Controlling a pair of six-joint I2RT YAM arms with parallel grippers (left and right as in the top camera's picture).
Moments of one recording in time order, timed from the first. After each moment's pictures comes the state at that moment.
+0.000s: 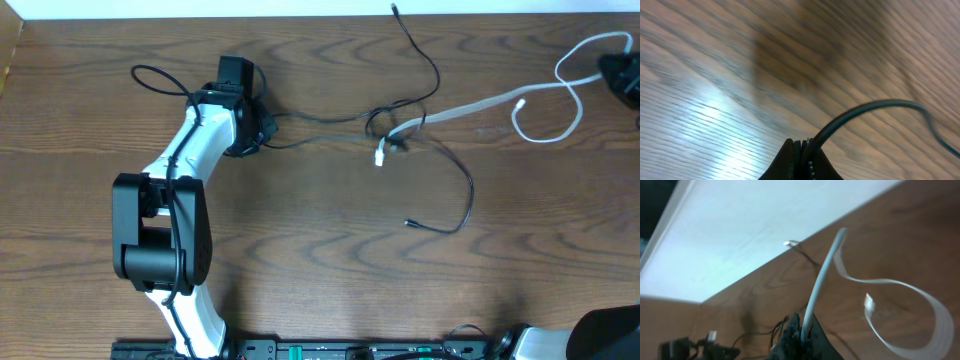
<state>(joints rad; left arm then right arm) -0.11 1.97 1.39 -0.68 0.07 -0.65 -0.52 1.54 1.57 -0.75 -0.72 0.33</state>
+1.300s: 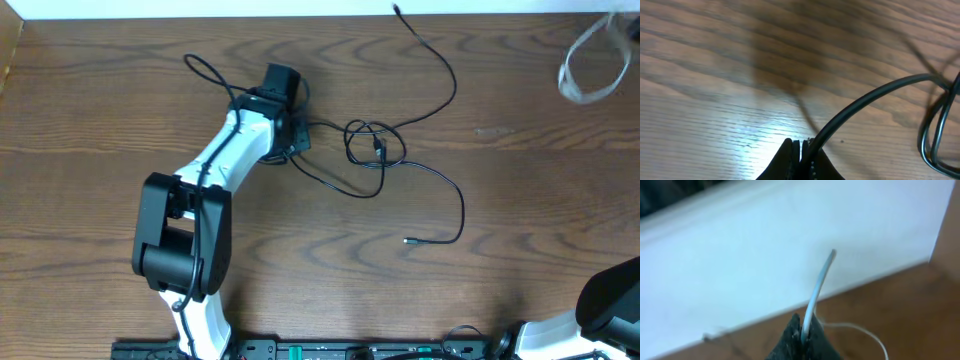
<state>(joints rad) -0.29 1.97 1.39 -0.70 0.02 -0.48 -0.43 1.71 1.65 -0.21 -0.29 0.23</state>
